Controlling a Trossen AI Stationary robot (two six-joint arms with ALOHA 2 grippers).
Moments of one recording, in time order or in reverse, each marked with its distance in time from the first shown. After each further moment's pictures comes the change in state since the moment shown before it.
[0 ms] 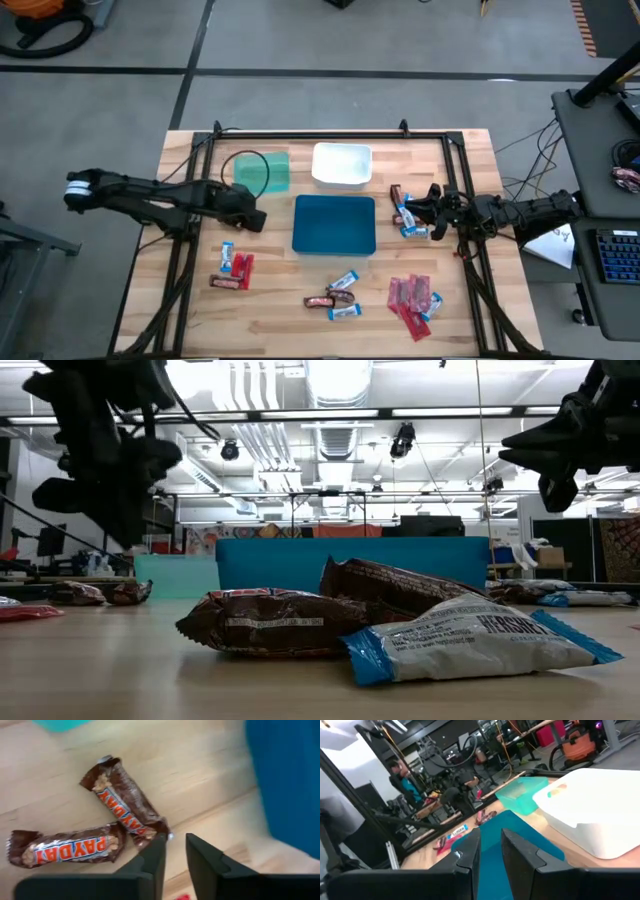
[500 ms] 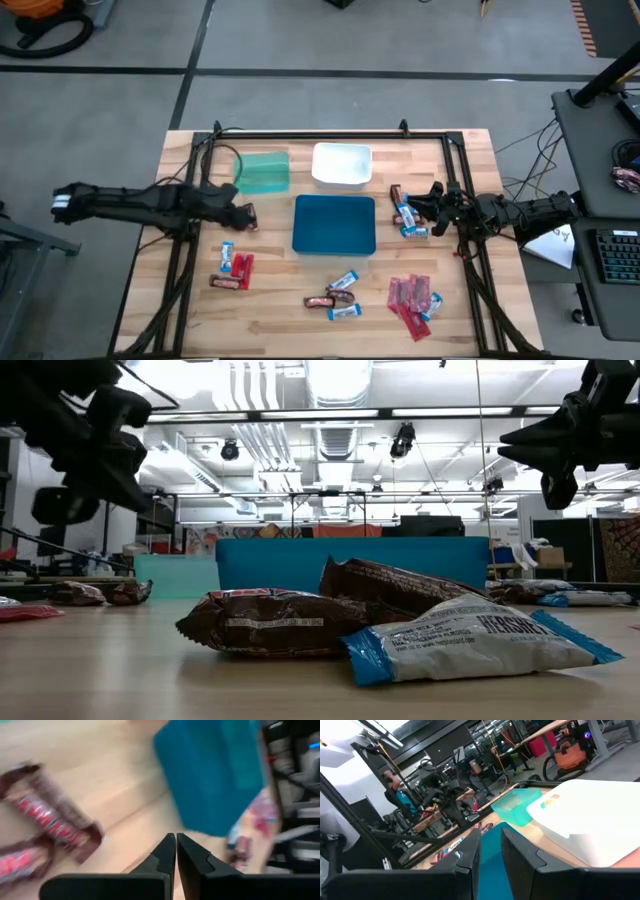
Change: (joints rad) left arm 0.007 -0.426 -0.208 0.243 0.098 0.016; right arm 0.000 -0.031 0.000 0.025 0.055 0.017
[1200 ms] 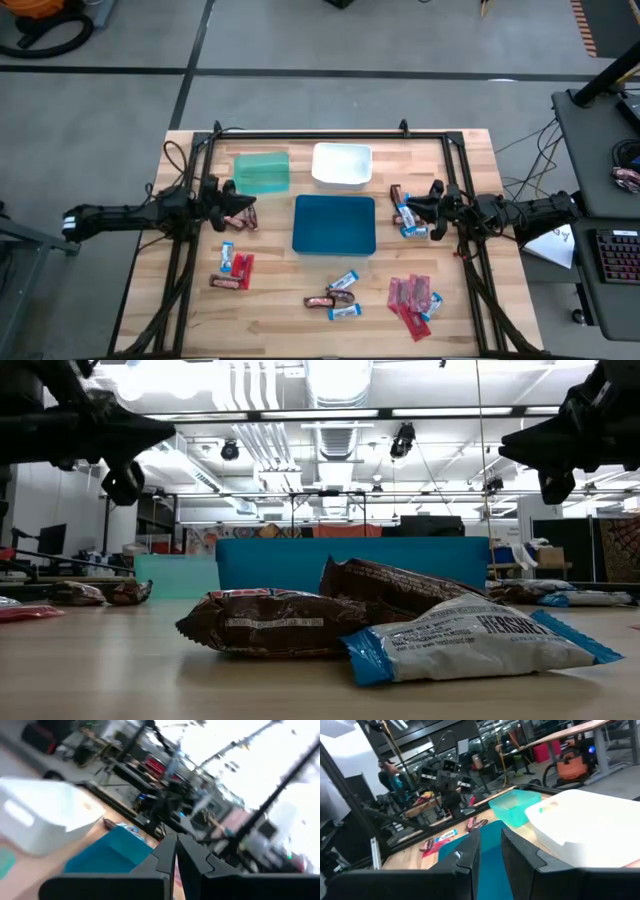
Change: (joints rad) left arm 0.085 -0.430 -0.413 0.875 0.004 0.502; right arm 0.000 0.000 0.000 -0.015 -0.028 -0.157
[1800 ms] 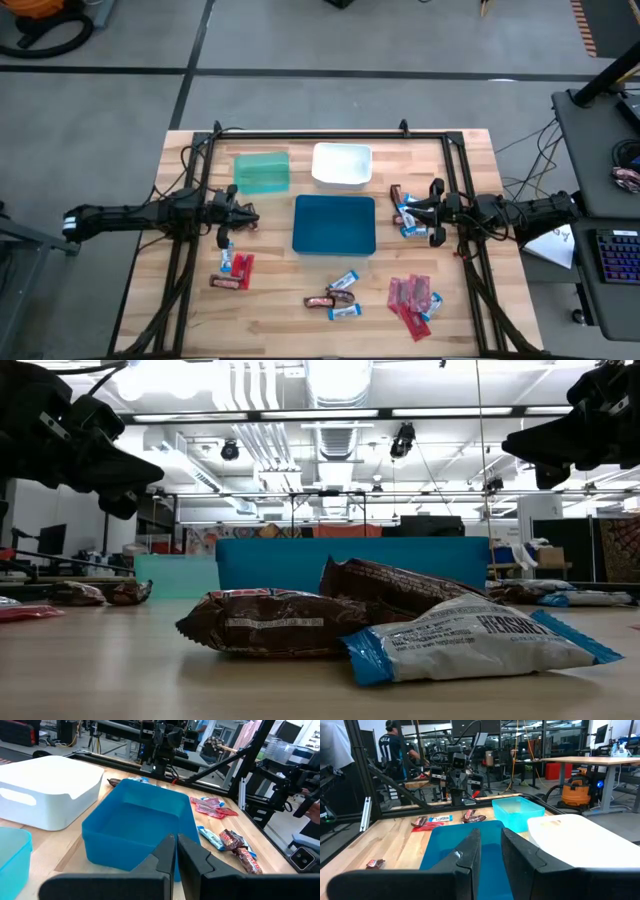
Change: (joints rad) left arm 0.000 -0.012 -0.002 -0.254 0.167 0.427; right arm 0.000 0.000 0.000 -0.008 -0.094 -0.316
